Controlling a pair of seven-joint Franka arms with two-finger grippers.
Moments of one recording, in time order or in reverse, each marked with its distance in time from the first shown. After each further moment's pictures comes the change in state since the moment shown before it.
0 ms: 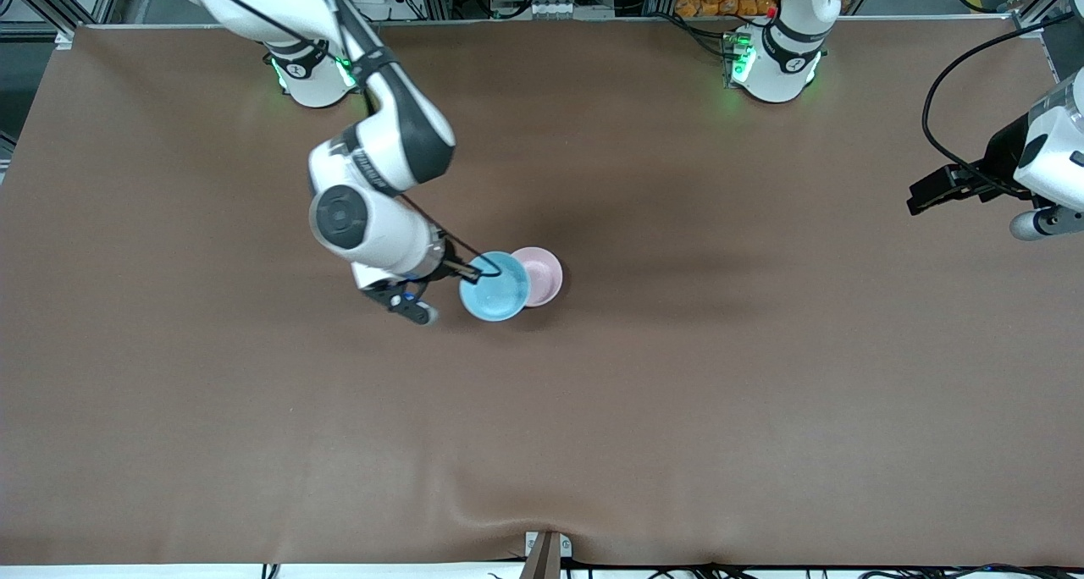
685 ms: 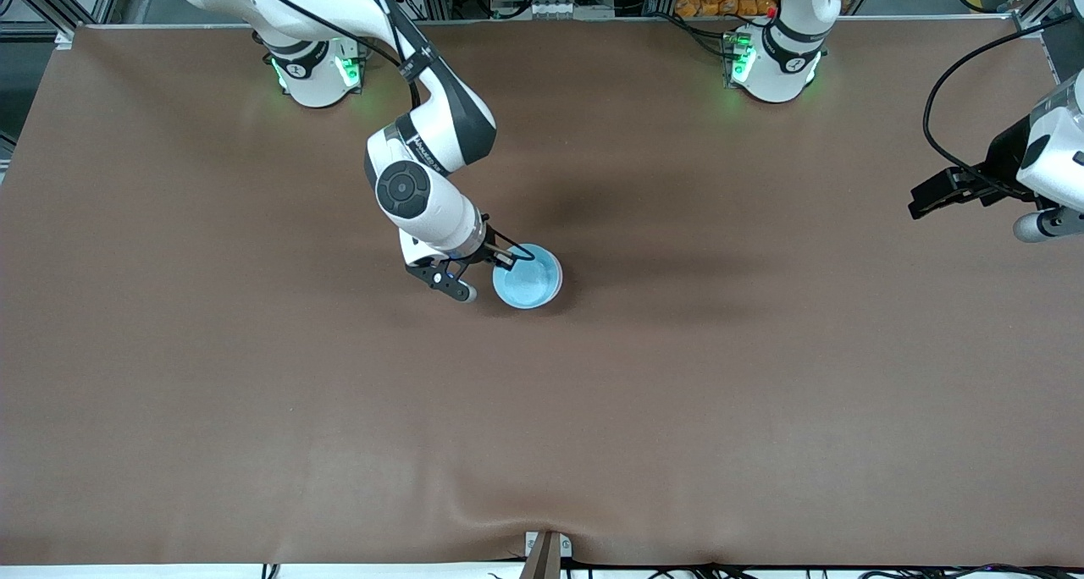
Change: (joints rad) left arm 0.000 0.000 0.000 -0.002 0.000 0.025 0.000; right arm 0.087 0.008 0.000 -0.118 0.006 0.200 0.081
